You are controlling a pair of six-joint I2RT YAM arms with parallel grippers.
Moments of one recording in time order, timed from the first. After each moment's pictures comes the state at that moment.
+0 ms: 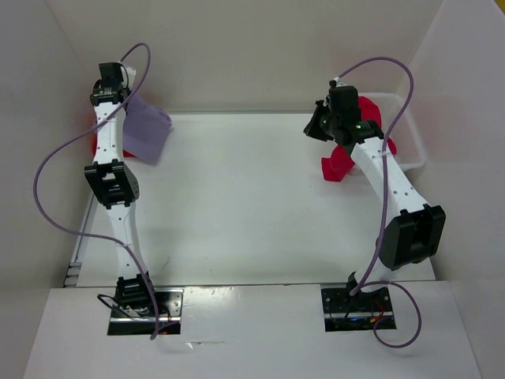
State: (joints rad) left arm 0.20 2.51 2.71 -0.86 -0.31 0.46; right arm 0.24 1.58 1.57 -0.57 -0.05 0.47
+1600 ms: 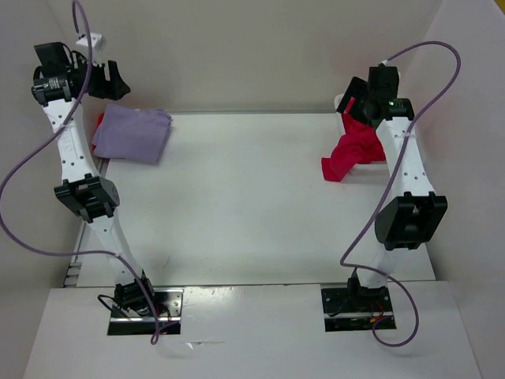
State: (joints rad) left arm 0.37 2.28 2.75 -1.03 0.59 0.32; right arm 0.01 1.73 1.85 -0.76 0.10 0.41
